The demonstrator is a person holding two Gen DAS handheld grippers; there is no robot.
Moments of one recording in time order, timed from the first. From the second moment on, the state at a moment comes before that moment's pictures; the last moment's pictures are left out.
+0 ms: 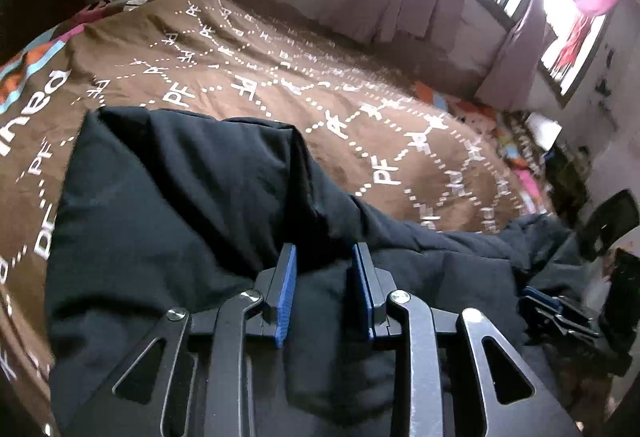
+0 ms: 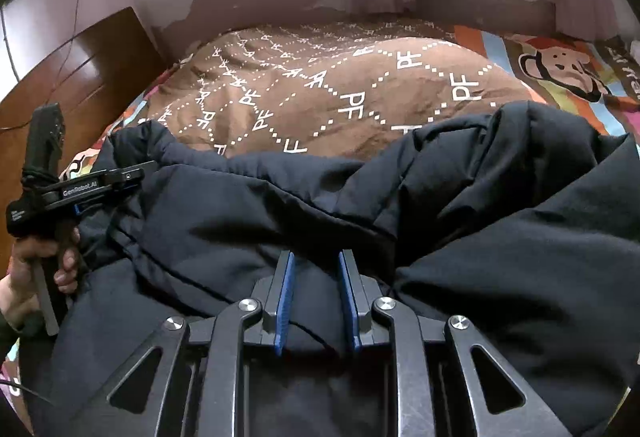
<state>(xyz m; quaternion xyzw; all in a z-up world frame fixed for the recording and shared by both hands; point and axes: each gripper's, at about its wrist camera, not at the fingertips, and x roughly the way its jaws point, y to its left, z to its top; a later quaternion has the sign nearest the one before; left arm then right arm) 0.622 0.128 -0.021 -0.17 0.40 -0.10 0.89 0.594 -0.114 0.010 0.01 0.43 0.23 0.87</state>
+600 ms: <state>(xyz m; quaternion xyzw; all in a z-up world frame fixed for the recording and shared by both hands) 0.493 0.091 0.107 -0.12 0.32 -0.10 0.93 0.503 -0.109 0.118 0.00 0.34 0.22 0.92</state>
